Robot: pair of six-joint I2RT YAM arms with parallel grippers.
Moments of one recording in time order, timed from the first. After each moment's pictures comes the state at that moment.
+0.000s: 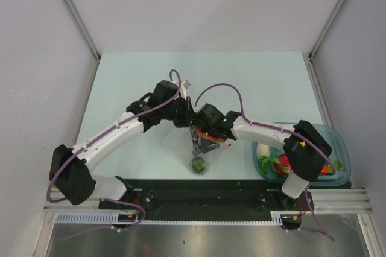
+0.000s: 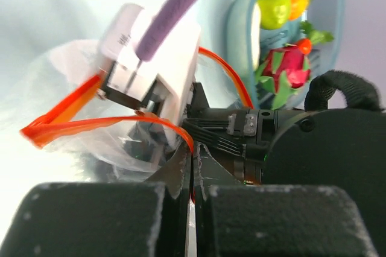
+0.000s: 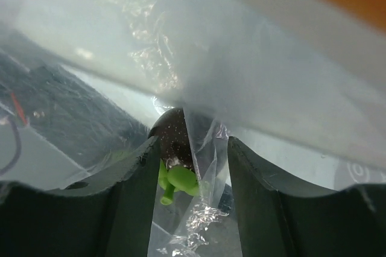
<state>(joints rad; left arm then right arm) -0.65 1.36 1.10 -0.48 0.39 -0.73 0.91 1.67 1.14 -0.53 -0.23 0.58</state>
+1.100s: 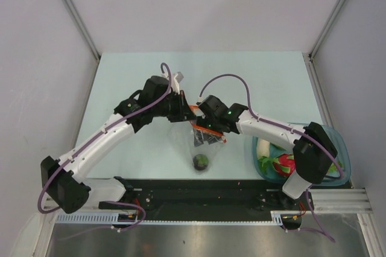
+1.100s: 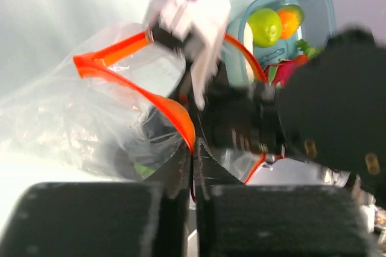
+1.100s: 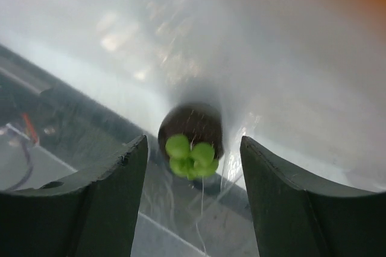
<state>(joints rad) -0.64 1.23 1.14 -0.56 0.30 -0.68 0.88 1.64 1.22 -0.64 -0.14 0.60</state>
